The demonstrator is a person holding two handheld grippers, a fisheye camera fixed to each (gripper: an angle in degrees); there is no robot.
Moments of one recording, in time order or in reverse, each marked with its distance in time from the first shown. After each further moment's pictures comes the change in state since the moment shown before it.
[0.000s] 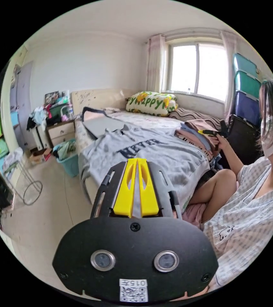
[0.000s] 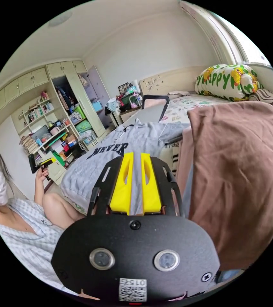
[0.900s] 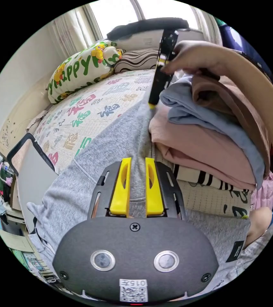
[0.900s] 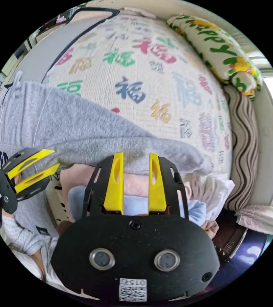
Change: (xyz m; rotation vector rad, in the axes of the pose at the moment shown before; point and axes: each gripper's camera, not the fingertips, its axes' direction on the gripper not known) left arm 0.277 -0.270 0.624 -0.431 0.168 0.461; right arm 0.166 -0.283 0.357 -1.056 0.672 0.031
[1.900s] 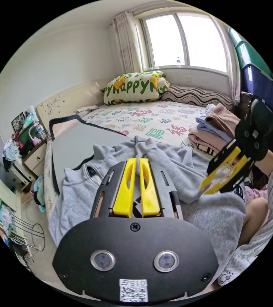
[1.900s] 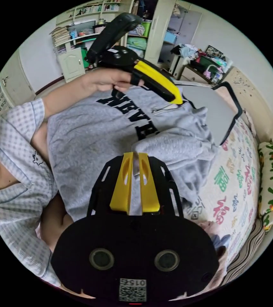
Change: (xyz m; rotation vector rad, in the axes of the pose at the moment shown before) left arm -0.144 0.276 -0.171 0.253 -0.121 -0.307; right arm -0.319 0.164 -0.071 0.652 -0.210 -0.910
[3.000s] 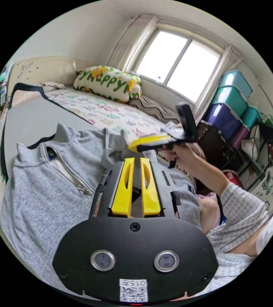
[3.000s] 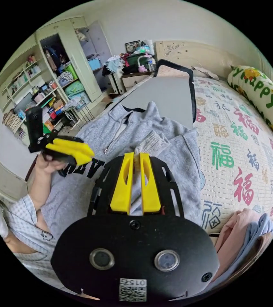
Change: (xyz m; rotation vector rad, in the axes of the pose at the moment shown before) left arm -0.184 0.051 0.004 0.110 0.535 -0.181; right arm 0.112 0.046 -0.010 0.265 0.033 0.565
